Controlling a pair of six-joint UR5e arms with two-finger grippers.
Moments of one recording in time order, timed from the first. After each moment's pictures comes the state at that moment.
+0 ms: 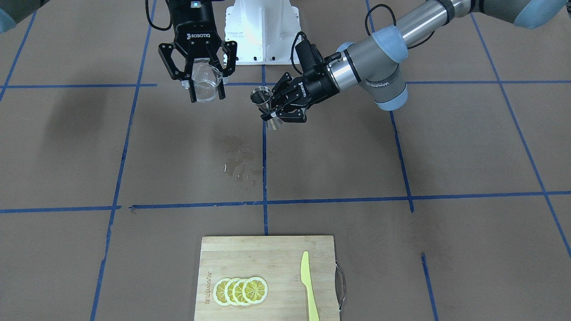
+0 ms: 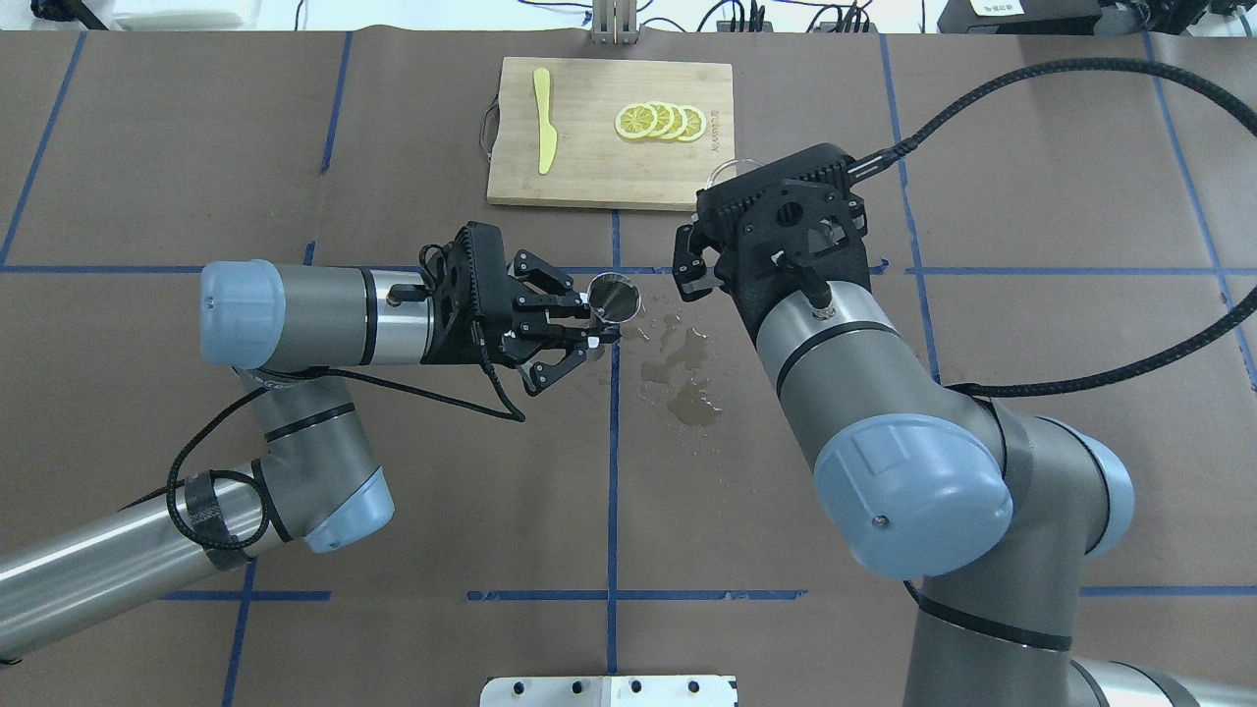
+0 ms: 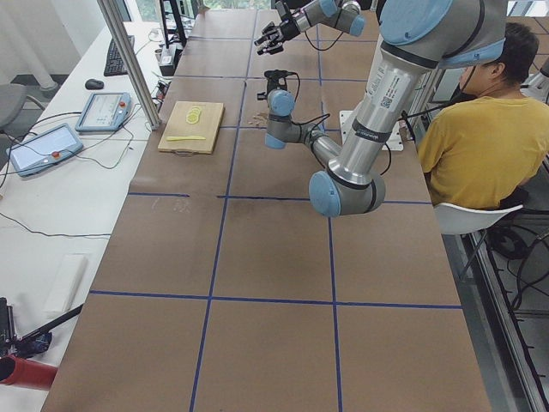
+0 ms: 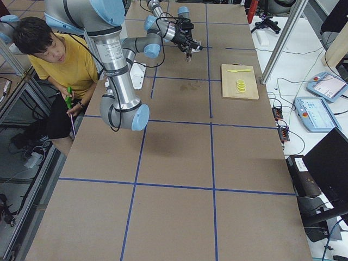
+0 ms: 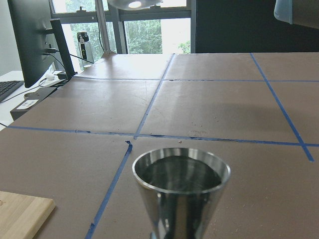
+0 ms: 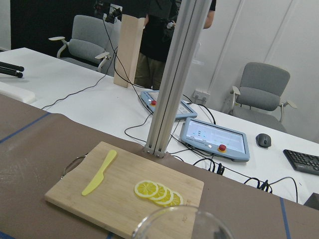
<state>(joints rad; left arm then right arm) -0.56 -2.14 -1.48 -2.96 -1.90 -0.17 0.34 -1.12 2.13 -1.37 0.82 0.81</state>
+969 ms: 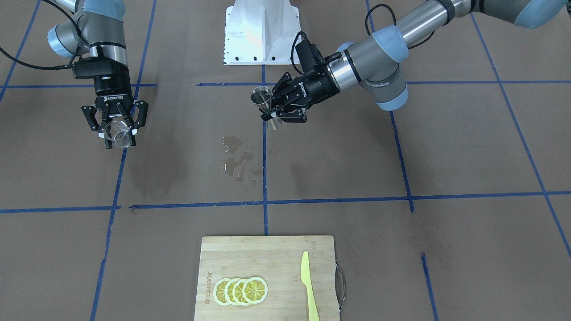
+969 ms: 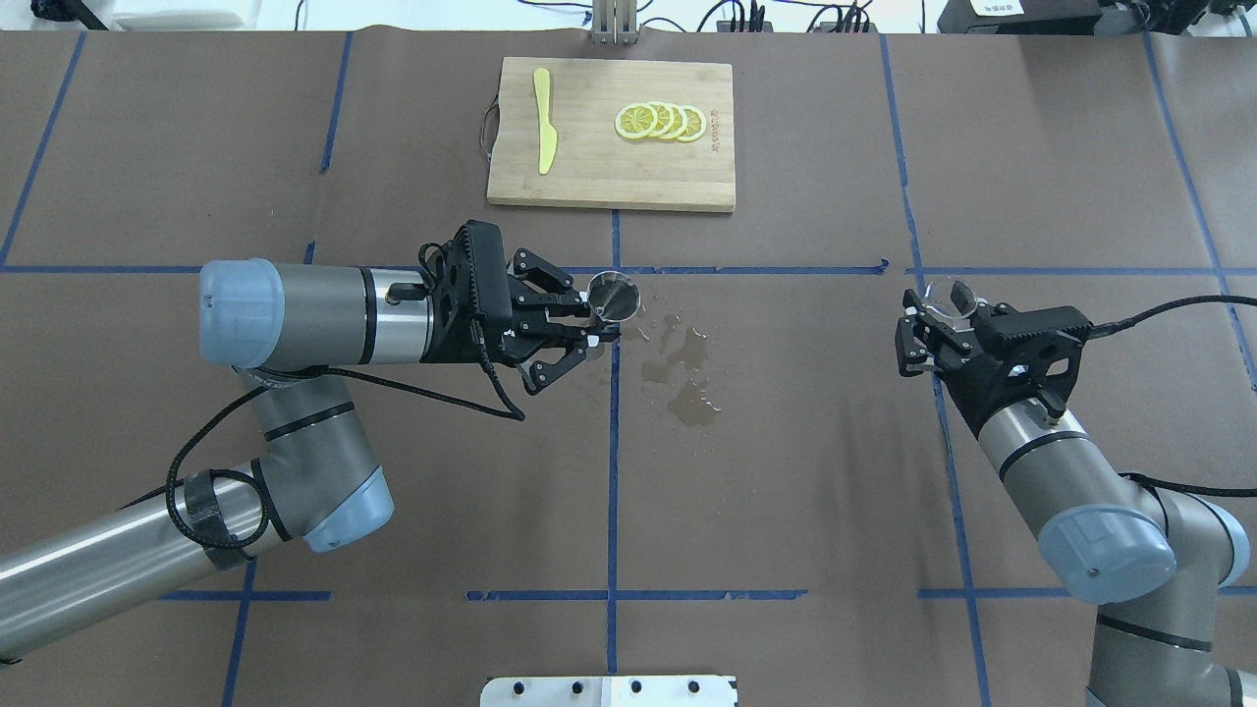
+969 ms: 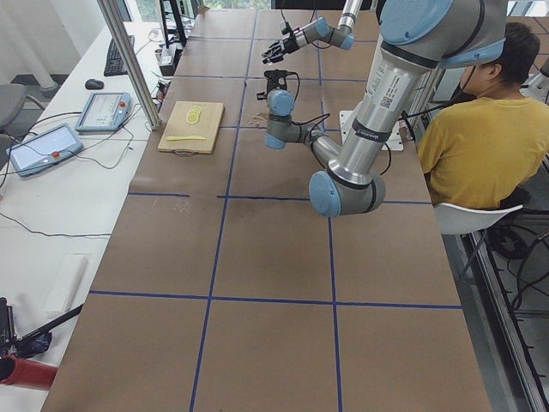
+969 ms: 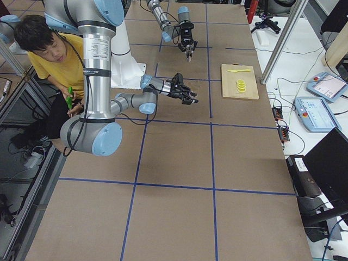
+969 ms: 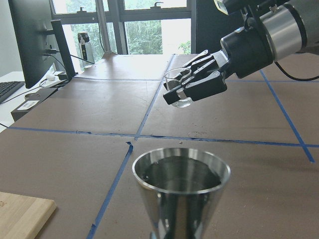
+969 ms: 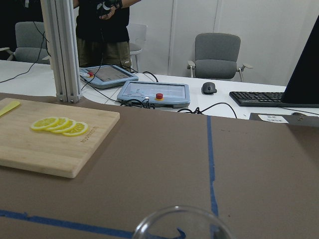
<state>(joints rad) -0.56 -2.13 -1.48 -2.96 -1.90 -0.17 0.32 -1.63 1.83 -0.62 0.72 1.03</state>
